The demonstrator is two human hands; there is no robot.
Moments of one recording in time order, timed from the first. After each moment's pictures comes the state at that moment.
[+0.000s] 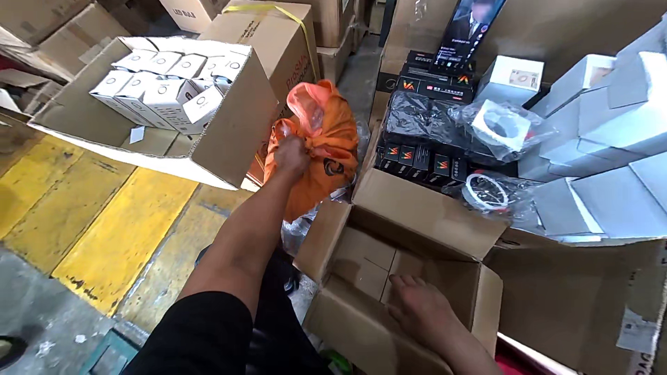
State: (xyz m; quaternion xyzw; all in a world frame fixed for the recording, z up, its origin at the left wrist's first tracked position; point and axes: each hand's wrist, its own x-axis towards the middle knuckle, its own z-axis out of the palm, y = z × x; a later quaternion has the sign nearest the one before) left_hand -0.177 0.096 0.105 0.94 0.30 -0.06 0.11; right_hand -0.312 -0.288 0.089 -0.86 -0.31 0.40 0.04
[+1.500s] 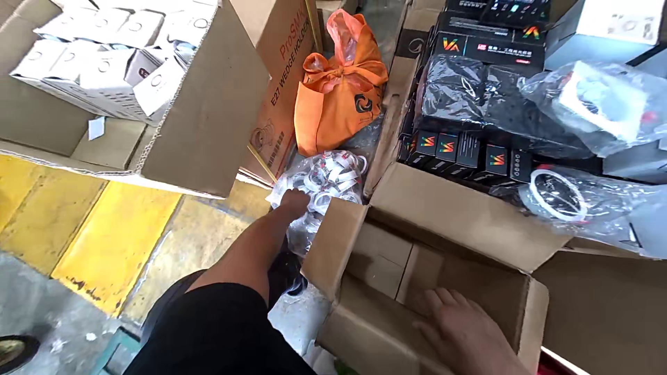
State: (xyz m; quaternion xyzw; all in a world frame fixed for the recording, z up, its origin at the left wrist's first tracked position) left_hand -0.256 0.140 -0.100 0.93 0.08 -0.37 0.04; right_hand -0.309 -0.284 0.089 -0.88 -0.29 0.38 0.03
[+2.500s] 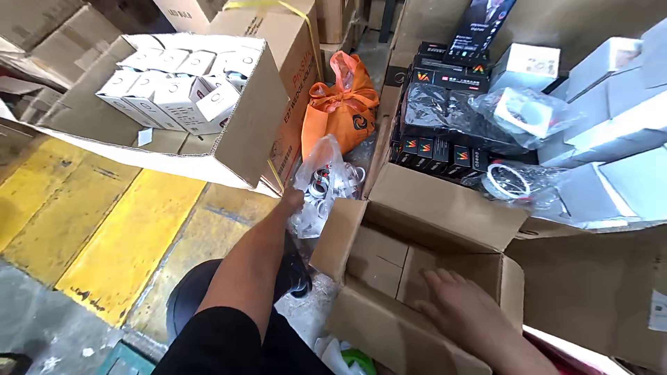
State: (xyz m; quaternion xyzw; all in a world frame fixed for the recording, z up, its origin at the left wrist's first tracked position) left_hand -0.270 0.146 -0.038 0.74 0.45 -0.19 0.46; right_hand -0.326 -0.290 0.120 -0.90 -0.29 0.32 0.06
